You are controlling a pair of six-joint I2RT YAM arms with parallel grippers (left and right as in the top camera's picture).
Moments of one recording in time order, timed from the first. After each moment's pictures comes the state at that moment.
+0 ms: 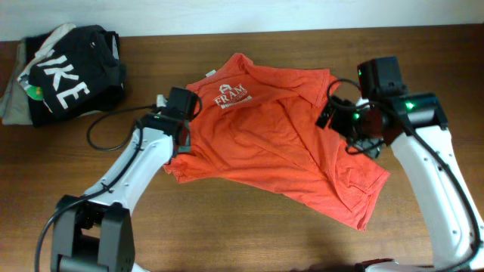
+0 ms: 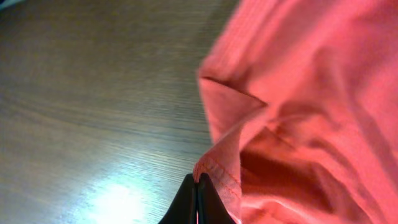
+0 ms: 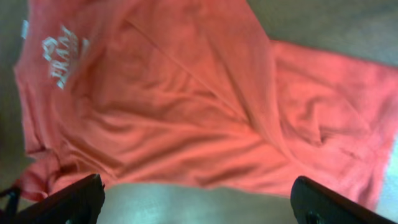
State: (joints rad) left arm -0.27 1.71 1.18 -0.78 -0.43 -0.30; right arm 0.12 1.46 1.45 -1.23 -0.12 0.68
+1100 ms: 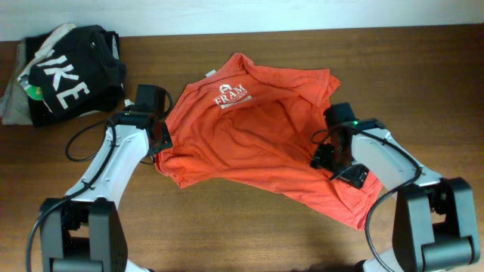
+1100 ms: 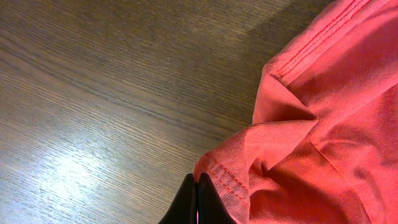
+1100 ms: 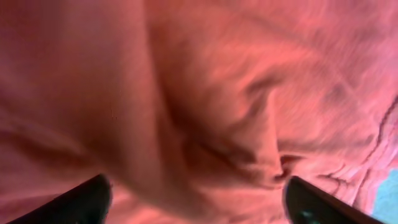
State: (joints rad) left arm -0.11 1.71 1.18 -0.80 -0.30 -0.41; right arm 0.13 1.71 1.01 -0.90 0.07 0.68
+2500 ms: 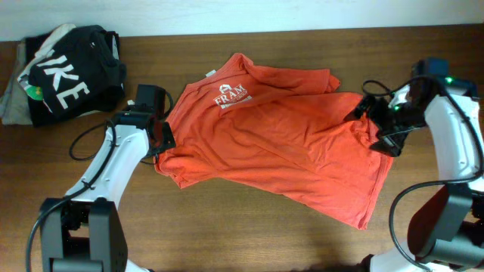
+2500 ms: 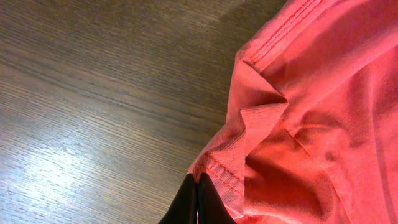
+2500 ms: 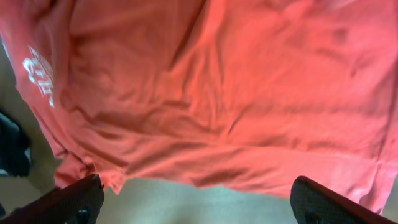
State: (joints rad) left arm -0.11 1.71 1.18 -0.80 -0.21 -0.41; right arm -0.26 1.74 1.48 -1.25 -0.46 0.45
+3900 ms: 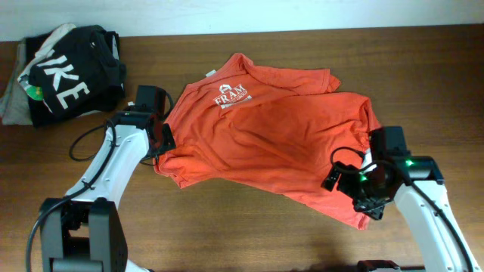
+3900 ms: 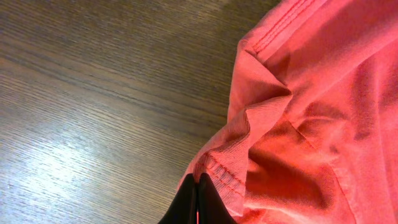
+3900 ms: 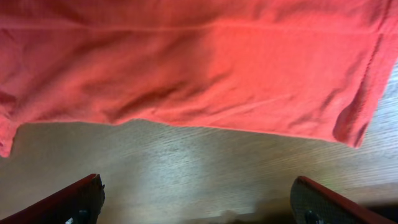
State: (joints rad) left arm -0.11 1.71 1.18 -0.82 -0.20 -0.41; right arm -0.02 1.21 0.86 -1.12 -0.28 0.54
